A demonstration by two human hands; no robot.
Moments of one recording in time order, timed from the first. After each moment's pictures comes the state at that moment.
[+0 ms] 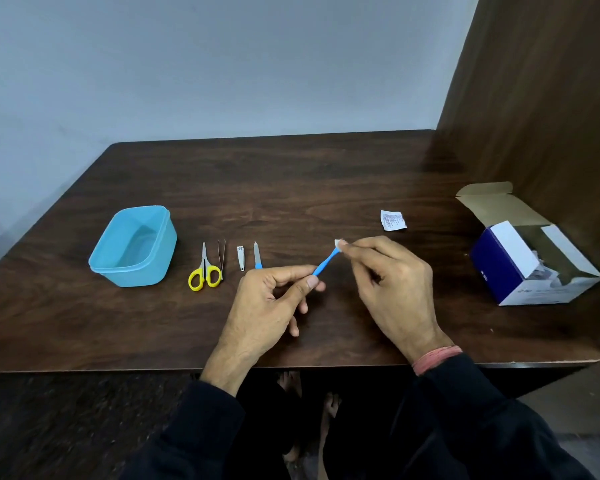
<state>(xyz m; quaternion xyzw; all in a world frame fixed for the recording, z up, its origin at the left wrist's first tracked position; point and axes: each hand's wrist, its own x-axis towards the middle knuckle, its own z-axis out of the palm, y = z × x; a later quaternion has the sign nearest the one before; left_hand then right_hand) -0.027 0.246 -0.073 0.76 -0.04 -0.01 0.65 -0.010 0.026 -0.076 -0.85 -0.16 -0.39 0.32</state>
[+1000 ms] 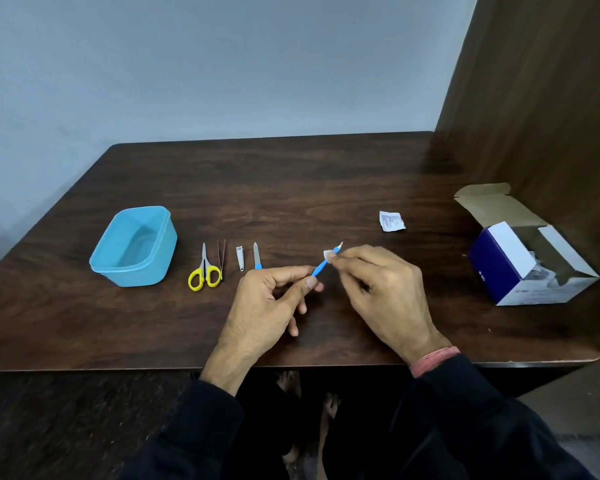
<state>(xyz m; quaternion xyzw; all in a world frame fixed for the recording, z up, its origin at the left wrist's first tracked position) -0.028 0.246 -0.073 0.77 -0.04 -0.01 0.64 -0.015 0.027 -0.079 -0.87 -0.21 -0.36 0.27</state>
